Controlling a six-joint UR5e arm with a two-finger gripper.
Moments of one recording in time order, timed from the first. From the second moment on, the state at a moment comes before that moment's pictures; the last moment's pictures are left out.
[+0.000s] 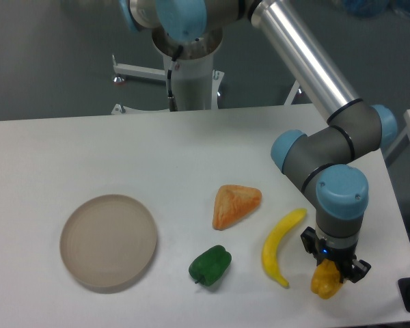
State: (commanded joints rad) arm 2.33 -2.47 -0.79 -1.20 1.65 1.25
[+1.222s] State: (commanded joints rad) arm 2.17 -2.15 -1.08 -1.41 1.54 0.88
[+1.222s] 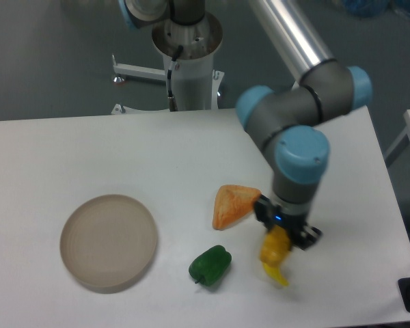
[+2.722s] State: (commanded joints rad) arm 1.76 -2.25 -1.16 -1.38 1.55 0.29
